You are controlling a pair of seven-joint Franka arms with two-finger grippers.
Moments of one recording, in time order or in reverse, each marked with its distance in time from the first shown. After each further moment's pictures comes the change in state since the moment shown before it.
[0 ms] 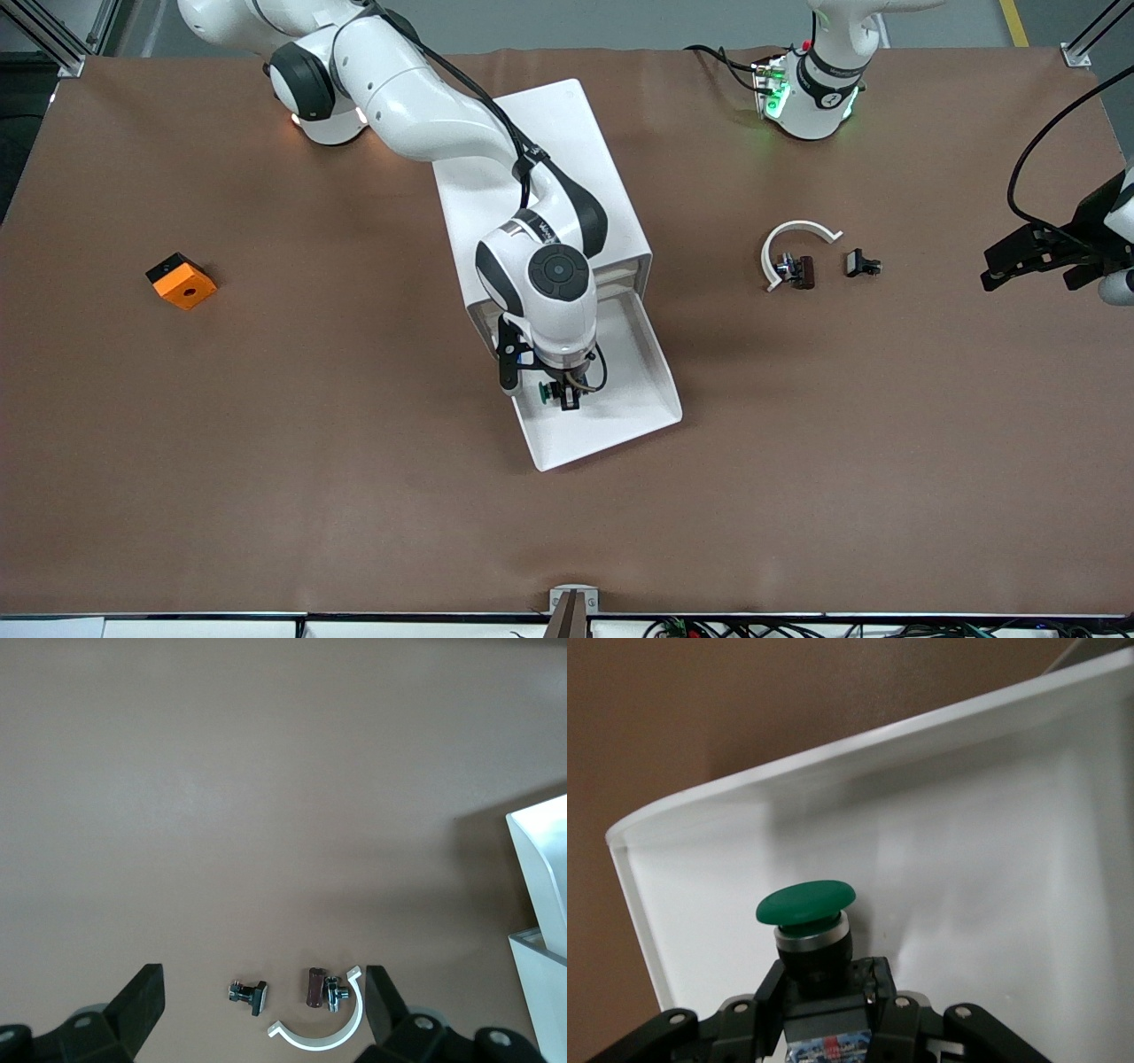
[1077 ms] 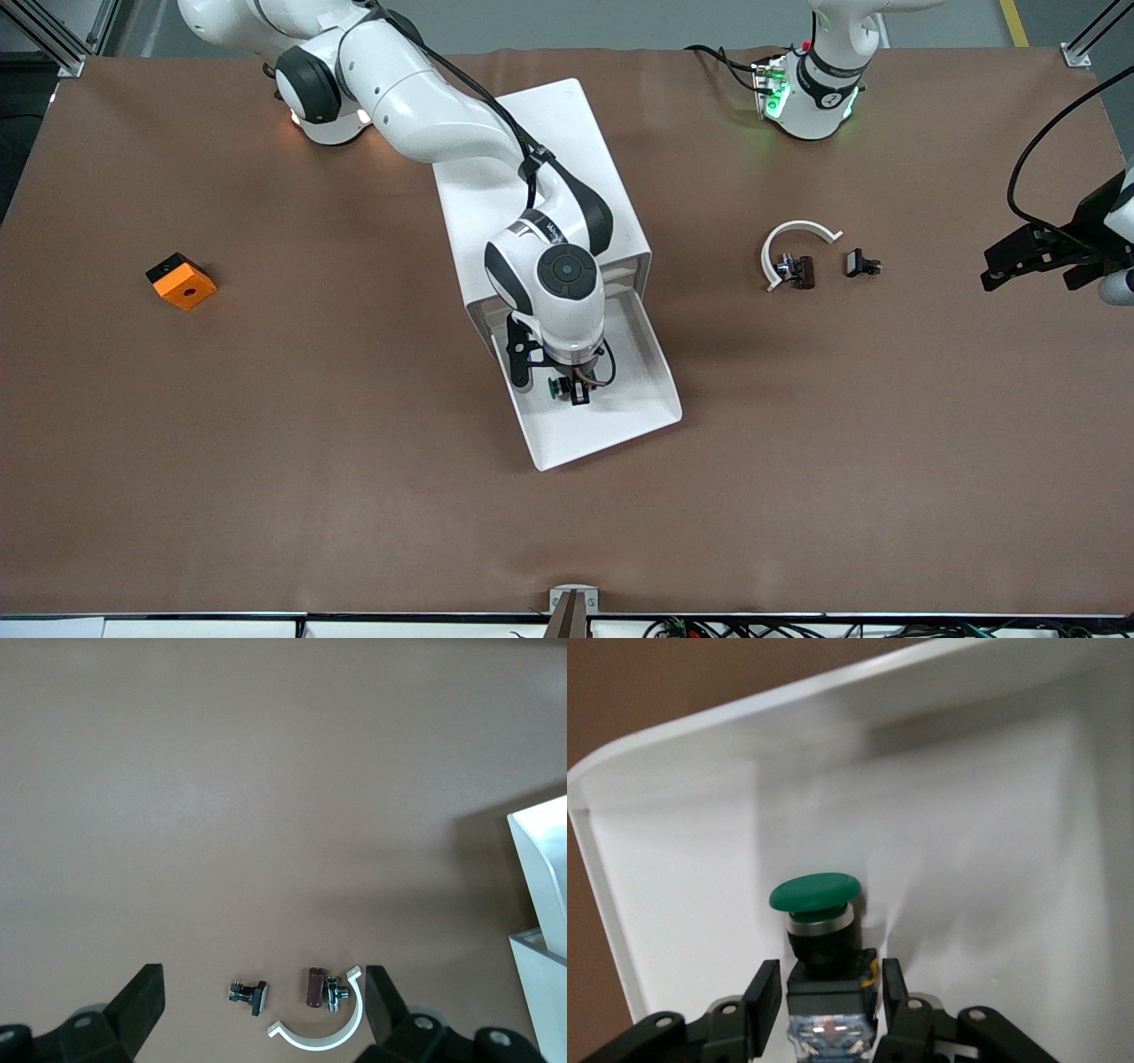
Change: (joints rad) left arm 0.000 0.000 0.000 0.000 0.000 0.000 0.000; right arm 0.003 0.011 0.029 0.001 0.000 0.017 -0.021
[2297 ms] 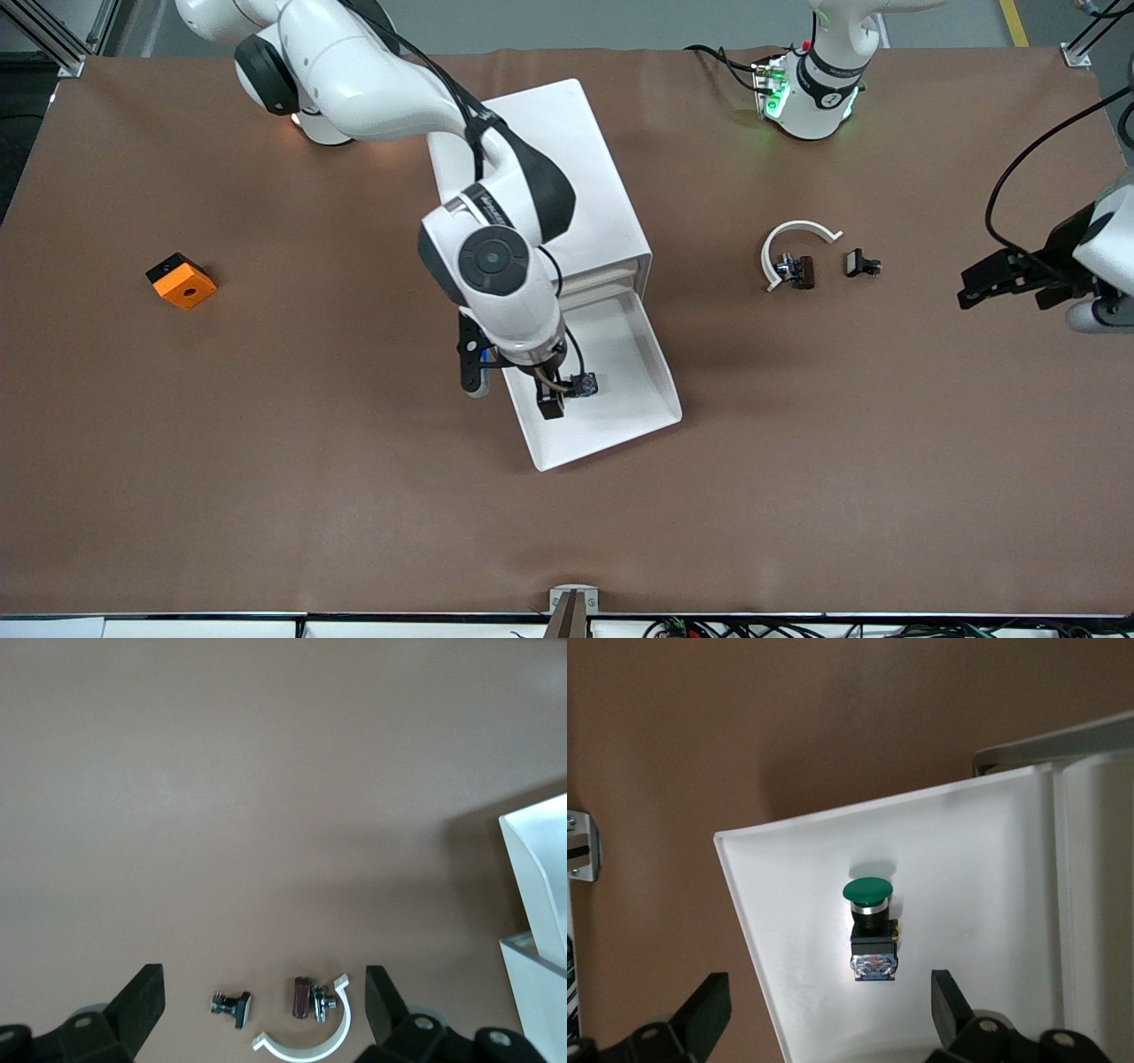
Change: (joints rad) left arm -0.008 0.070 -0.002 -0.004 -0.038 0.053 0.000; right arm -0.161 -0.159 0.138 0.061 0.000 -0.188 -0.124
